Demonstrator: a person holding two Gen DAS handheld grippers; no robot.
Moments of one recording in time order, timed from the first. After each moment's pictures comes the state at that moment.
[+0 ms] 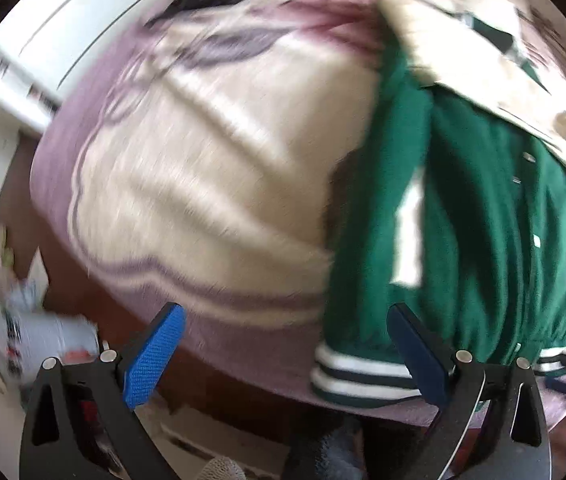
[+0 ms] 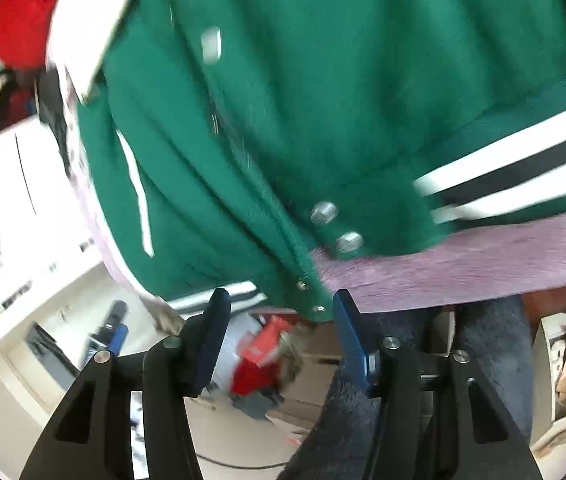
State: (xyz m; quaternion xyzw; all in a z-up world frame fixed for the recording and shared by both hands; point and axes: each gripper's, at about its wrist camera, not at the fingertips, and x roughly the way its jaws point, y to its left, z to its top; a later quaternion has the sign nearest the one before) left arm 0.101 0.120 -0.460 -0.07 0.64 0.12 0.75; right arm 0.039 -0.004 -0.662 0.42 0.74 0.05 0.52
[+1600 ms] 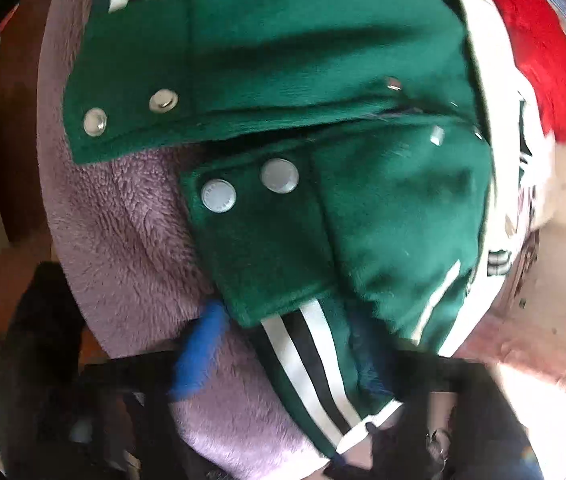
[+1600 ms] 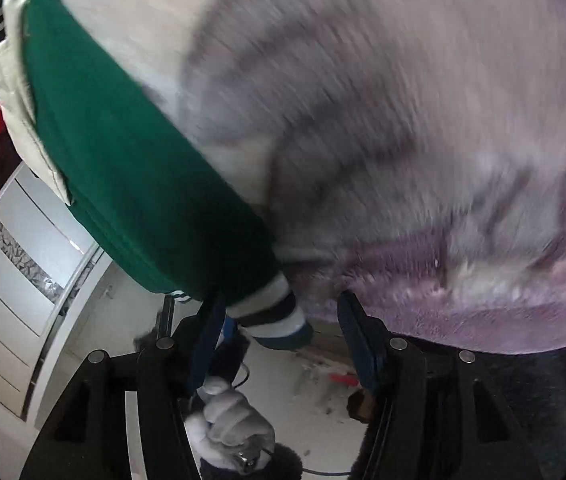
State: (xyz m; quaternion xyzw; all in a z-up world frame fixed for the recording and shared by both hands) left arm 0.004 -0.102 -0.577 -0.61 0.52 0.22 0.56; right arm 0.127 -0.336 -0.785 0.48 0.81 0.09 0.32
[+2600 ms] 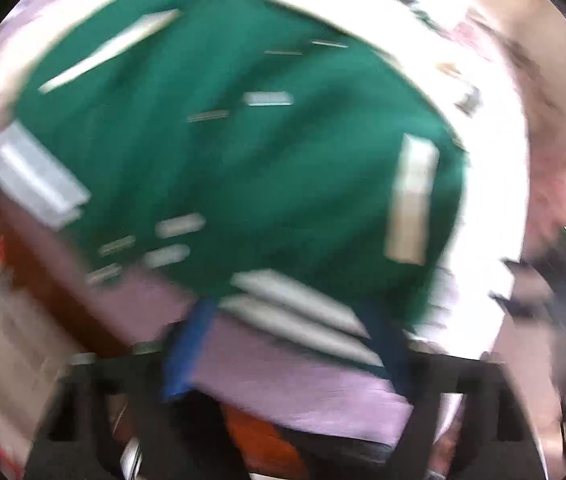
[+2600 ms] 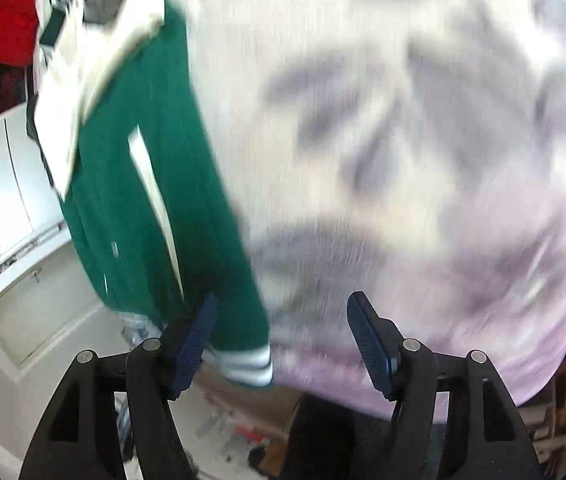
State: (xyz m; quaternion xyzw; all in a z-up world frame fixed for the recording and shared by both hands) left arm 0.080 -0.191 -0.477 -0.28 0.63 0.05 0.72; right arm 0.307 -0.432 -0.688 0.32 0.79 0.10 0.51
